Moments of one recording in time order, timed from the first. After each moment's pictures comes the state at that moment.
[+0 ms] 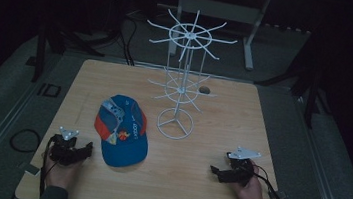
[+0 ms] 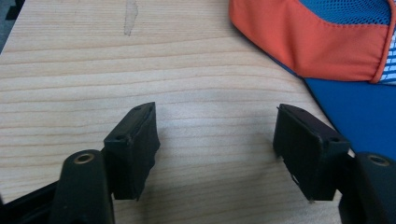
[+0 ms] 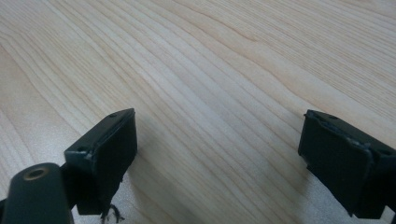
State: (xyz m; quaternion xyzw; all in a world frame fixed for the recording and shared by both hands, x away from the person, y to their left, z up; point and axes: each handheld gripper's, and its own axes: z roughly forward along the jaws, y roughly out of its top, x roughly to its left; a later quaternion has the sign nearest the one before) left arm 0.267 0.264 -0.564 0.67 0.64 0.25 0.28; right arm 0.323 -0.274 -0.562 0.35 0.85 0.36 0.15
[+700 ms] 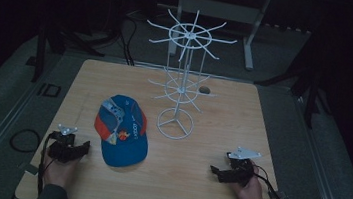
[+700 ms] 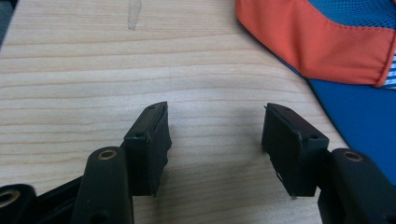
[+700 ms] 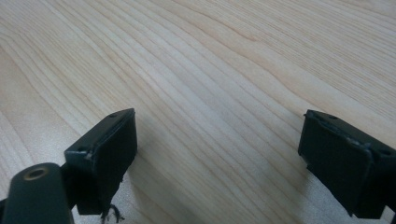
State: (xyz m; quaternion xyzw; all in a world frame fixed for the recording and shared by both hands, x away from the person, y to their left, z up) left arm 0.273 0.270 -0.554 0.67 0.66 0.22 0.27; right arm 0.322 -0.274 -0.562 0.35 0.85 0.36 0.15
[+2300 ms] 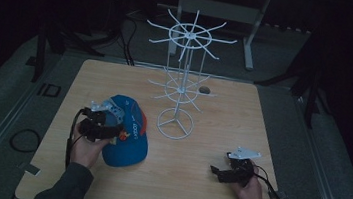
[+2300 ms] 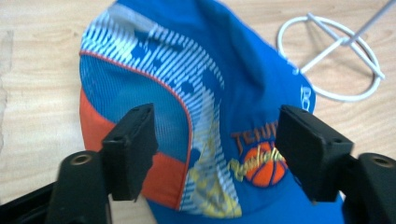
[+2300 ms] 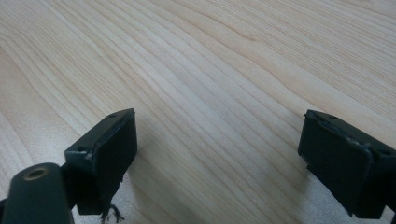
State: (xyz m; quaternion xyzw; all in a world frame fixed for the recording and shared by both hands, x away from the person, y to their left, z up) left arm 0.325 0.196 -0.483 0.71 0.59 0.18 0.34; right arm 0.322 -0.274 -0.562 0.35 0.85 0.36 0.15
